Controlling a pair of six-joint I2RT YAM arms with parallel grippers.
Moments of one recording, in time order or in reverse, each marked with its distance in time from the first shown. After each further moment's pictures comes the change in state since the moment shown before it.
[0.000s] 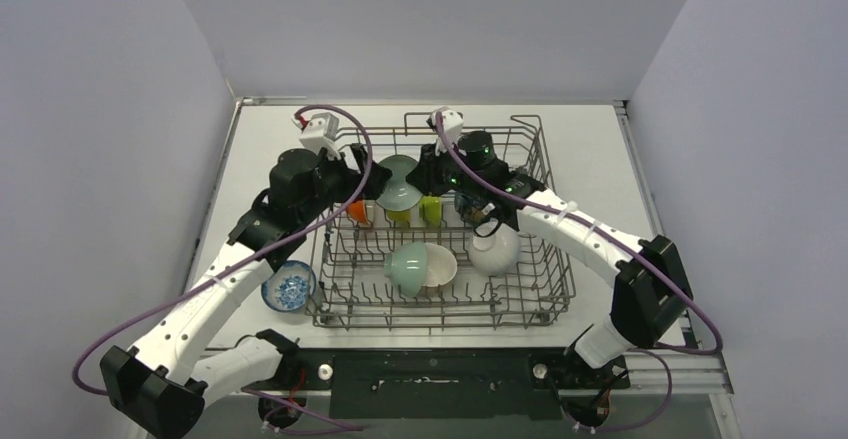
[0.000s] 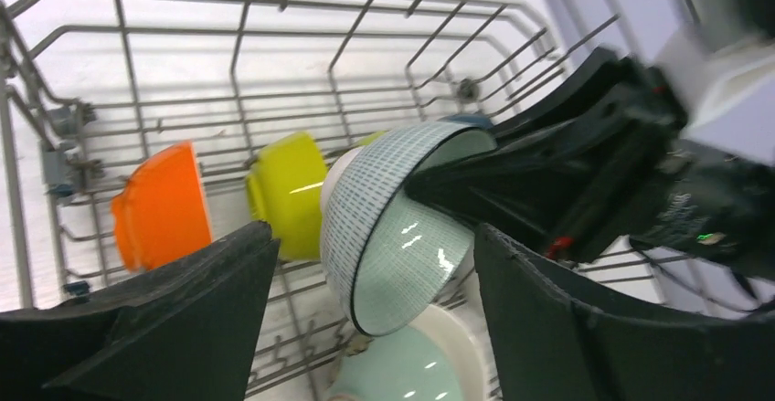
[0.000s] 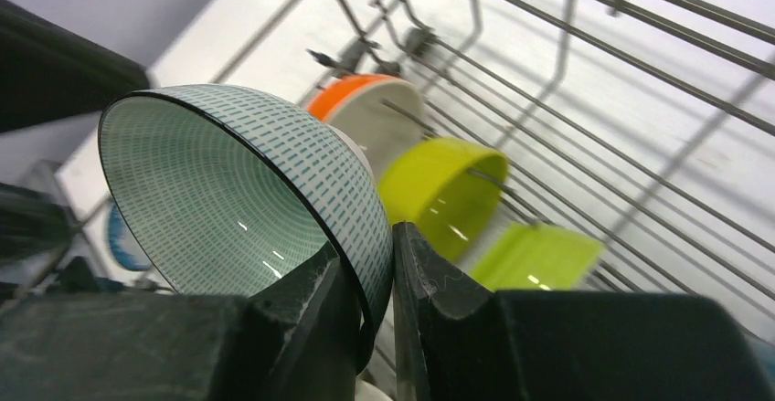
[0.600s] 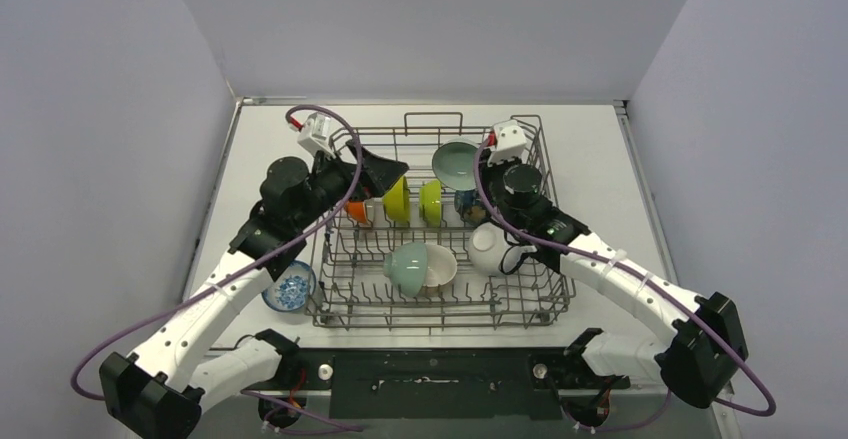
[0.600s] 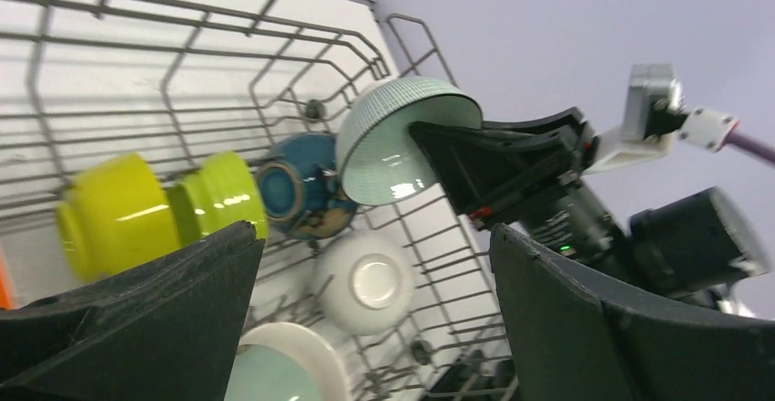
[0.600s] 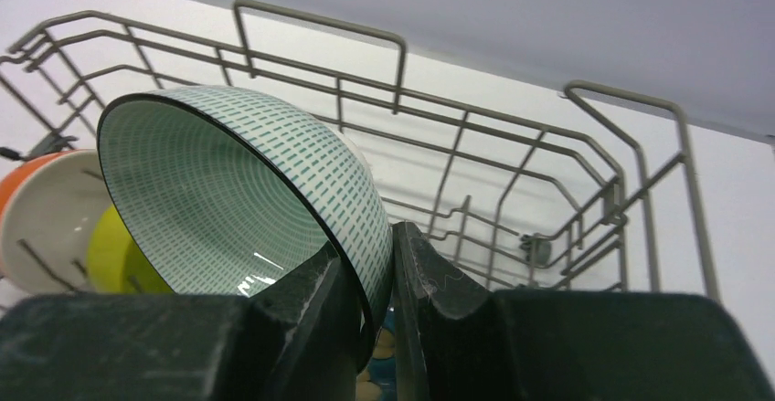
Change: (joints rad) left arm 0.003 -0.077 -0.090 0.258 0.188 -0.244; right arm -0.005 -0.356 -0.317 0.130 0.619 -0.270
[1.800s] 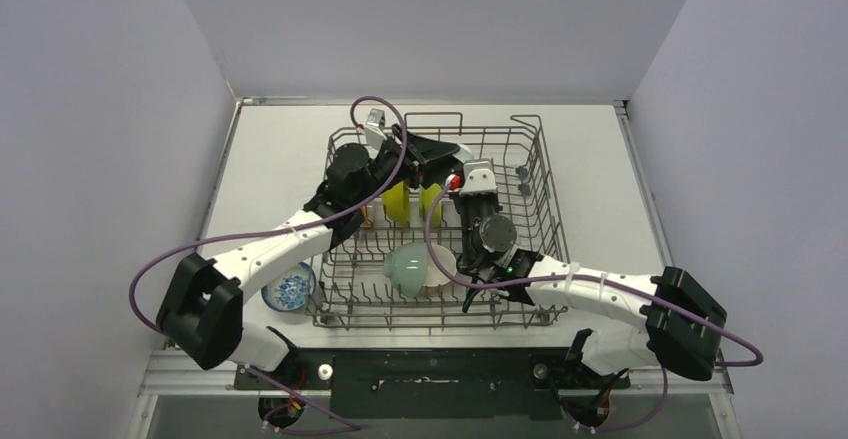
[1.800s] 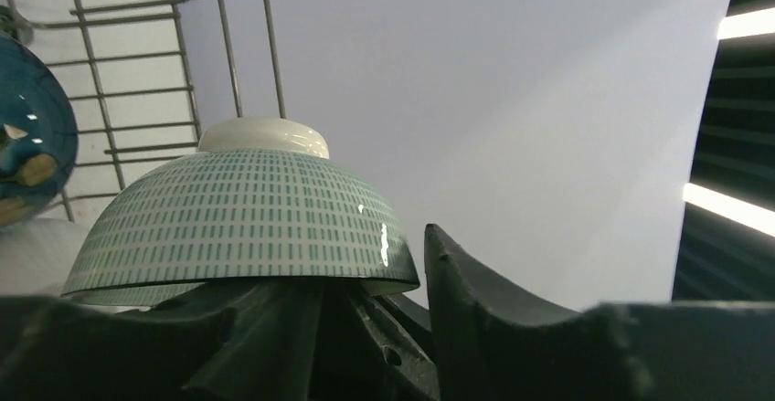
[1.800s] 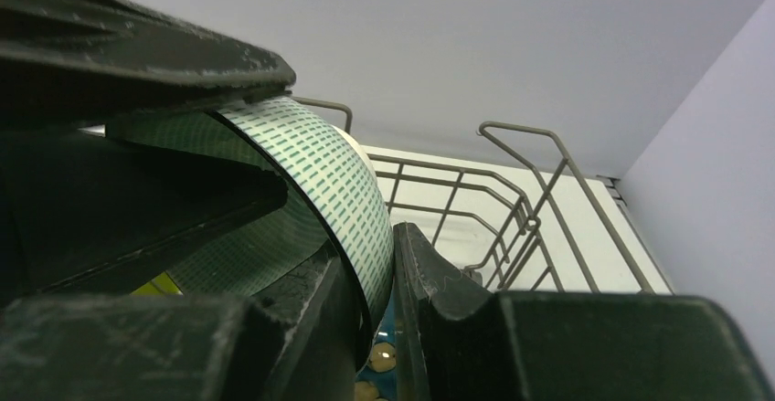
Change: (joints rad) left arm -0.121 0.426 0.047 0.518 0.101 -0.781; right arm 0.337 0.107 -0.165 0.694 0.603 -0.419
